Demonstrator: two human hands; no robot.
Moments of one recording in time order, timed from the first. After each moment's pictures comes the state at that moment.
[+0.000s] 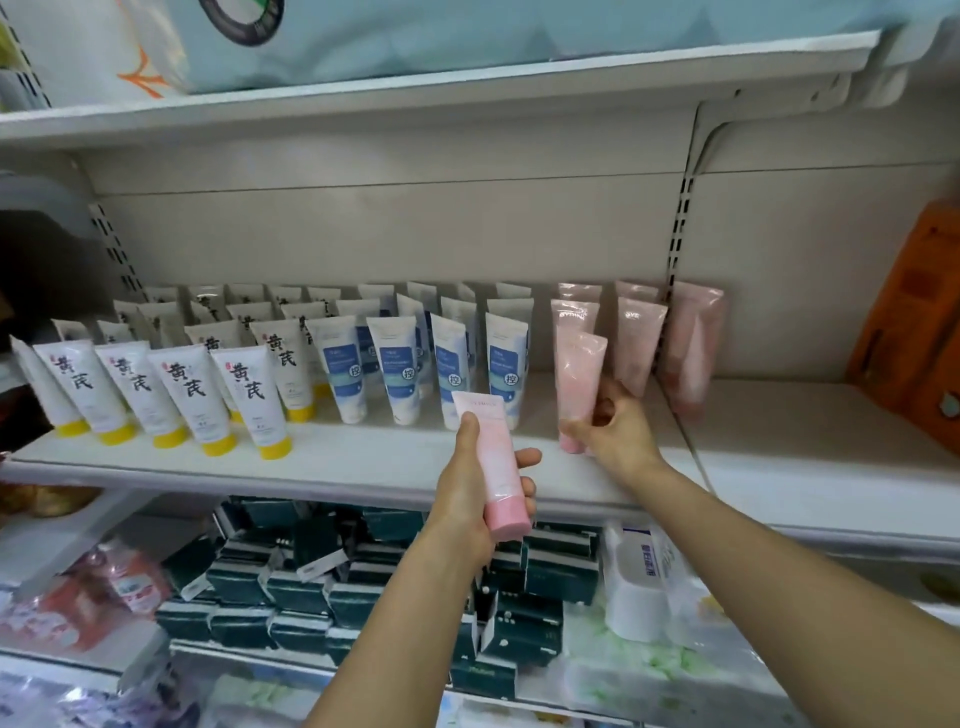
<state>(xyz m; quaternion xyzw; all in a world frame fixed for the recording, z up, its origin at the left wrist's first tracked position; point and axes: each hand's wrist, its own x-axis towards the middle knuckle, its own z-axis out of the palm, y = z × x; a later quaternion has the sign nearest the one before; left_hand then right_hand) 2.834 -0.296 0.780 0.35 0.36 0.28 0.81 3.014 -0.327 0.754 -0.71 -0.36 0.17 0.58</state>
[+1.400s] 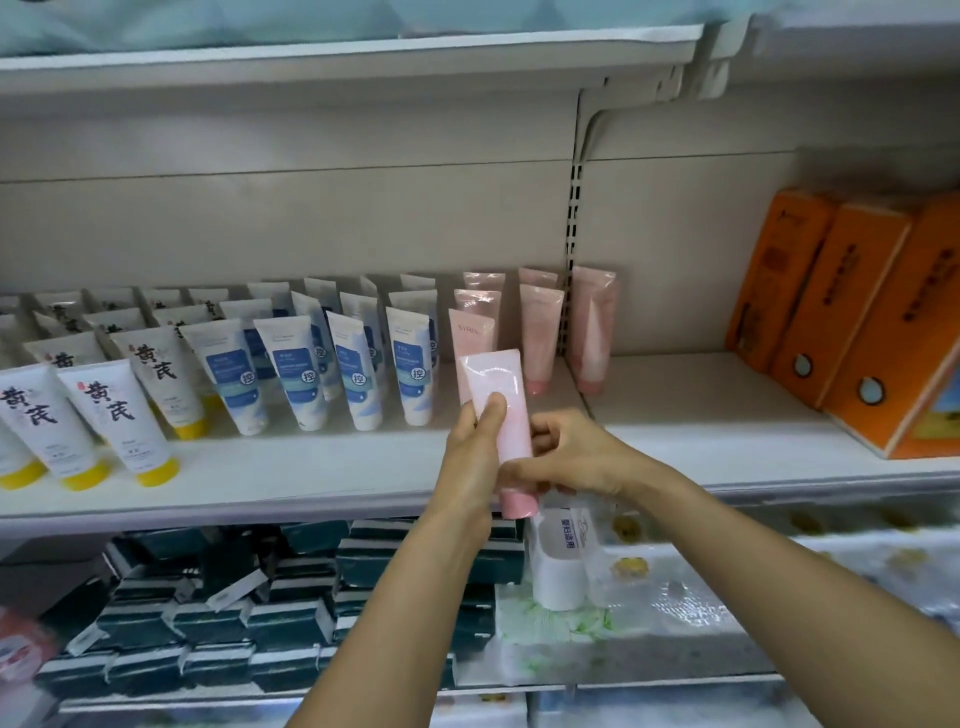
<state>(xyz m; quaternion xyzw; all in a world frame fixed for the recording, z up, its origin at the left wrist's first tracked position) 2.909 -0.333 0.779 0.51 0.29 0.31 0.74 3.012 -0.413 0.786 -0.68 -0.46 0.36 0.44</state>
